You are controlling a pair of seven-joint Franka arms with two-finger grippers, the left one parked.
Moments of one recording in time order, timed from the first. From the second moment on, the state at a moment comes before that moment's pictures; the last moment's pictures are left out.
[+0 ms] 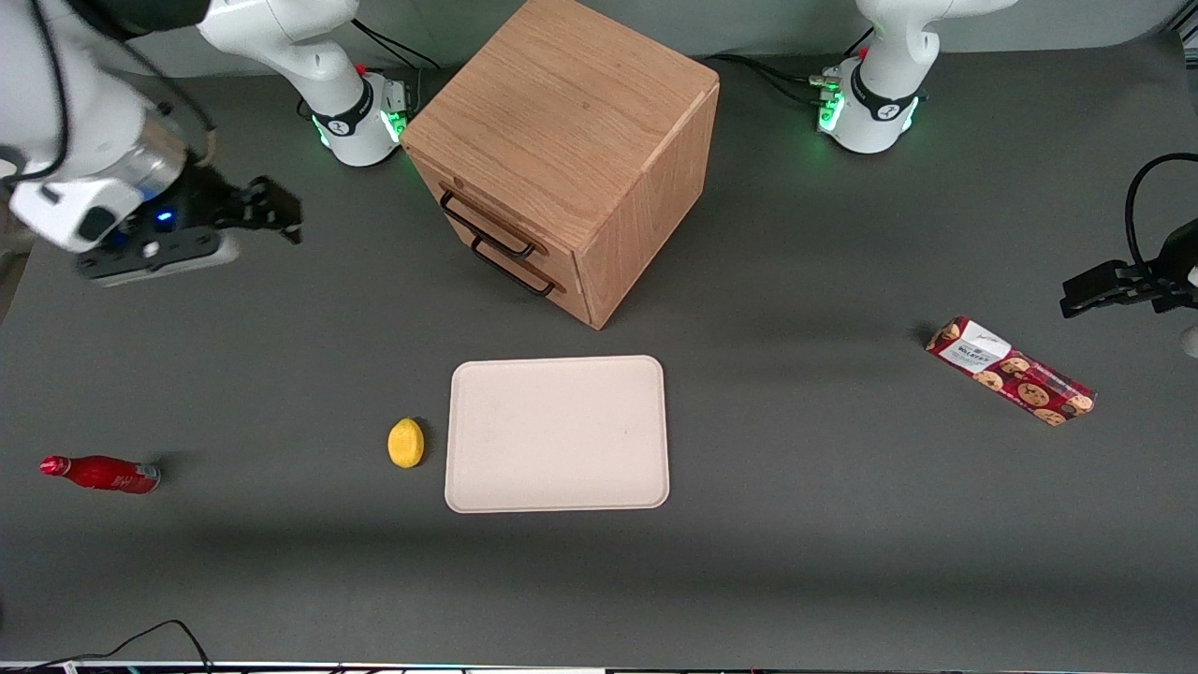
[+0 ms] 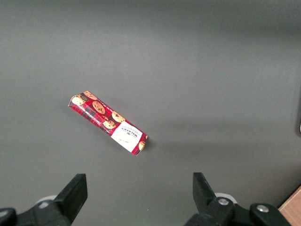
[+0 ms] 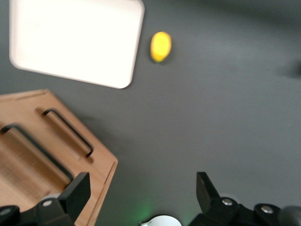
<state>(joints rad) 0.36 -0.01 -0.05 -1.56 0.00 1.46 0.08</state>
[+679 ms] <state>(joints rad) 0.60 0.00 -0.05 -1.54 0.07 1.43 0.07</state>
